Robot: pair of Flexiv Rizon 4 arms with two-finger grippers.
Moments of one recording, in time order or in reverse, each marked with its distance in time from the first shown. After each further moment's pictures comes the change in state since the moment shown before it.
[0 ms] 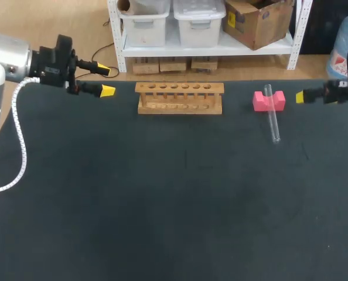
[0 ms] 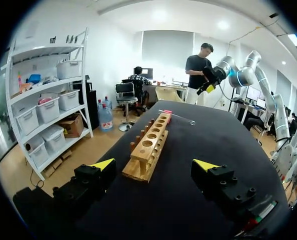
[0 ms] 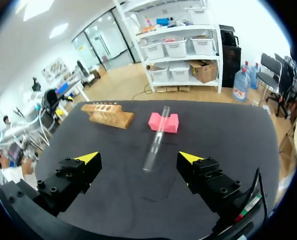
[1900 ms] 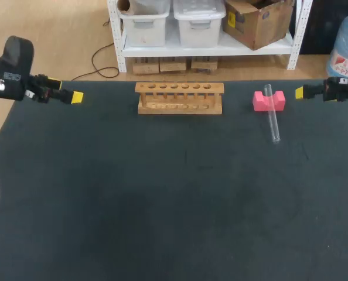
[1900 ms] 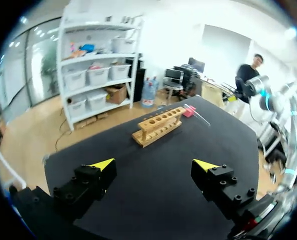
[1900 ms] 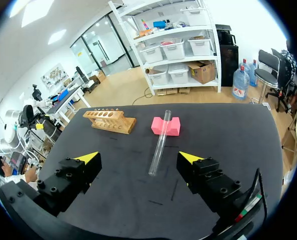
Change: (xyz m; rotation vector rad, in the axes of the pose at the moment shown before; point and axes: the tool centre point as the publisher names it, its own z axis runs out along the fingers) left arm -0.010 -0.096 -0.105 -0.369 0.137 -0.319; right arm -0.006 0.011 -0.003 -0.019 -0.049 0.065
